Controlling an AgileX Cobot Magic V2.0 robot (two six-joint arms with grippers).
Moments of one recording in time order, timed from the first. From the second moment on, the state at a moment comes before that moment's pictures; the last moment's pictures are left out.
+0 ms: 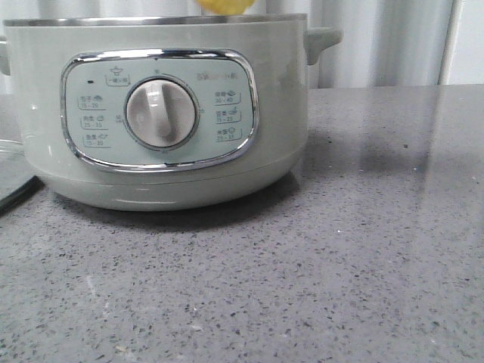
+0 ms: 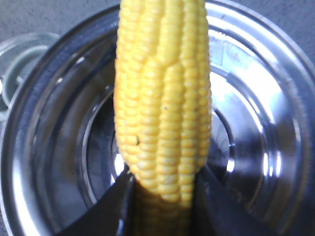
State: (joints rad) left arm -0.19 0.41 -0.39 -0.17 -0.21 0.24; right arm 0.59 1.65 -1.71 0.12 0.93 0.08
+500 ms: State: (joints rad) left arm -0.19 0.41 -0.39 -0.17 -0.21 0.24; right arm 0.60 1.71 -1.71 0.12 0.94 0.07
